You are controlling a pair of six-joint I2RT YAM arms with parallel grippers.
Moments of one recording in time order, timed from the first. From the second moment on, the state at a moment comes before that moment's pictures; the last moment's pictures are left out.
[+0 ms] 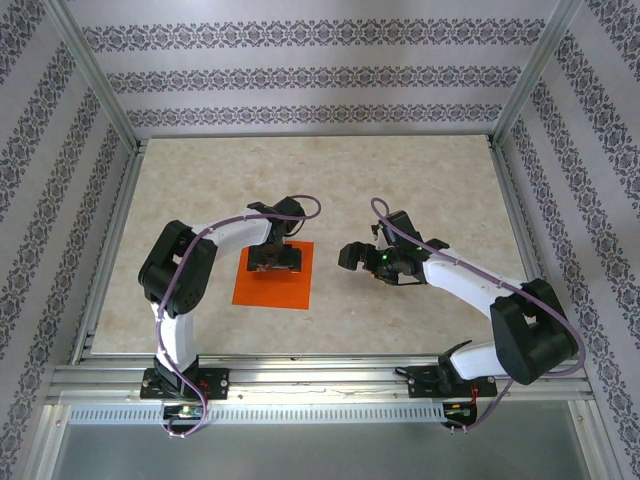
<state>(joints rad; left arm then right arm) -0.54 1.93 1.28 -0.87 -0.01 -0.58 0.46 1.39 0.74 -0.36 -0.38 0.73</state>
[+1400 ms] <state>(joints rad) -0.54 1.81 1.25 -0.89 -0.08 -0.58 0.46 1.36 0.77 -0.37 -0.38 0.73</state>
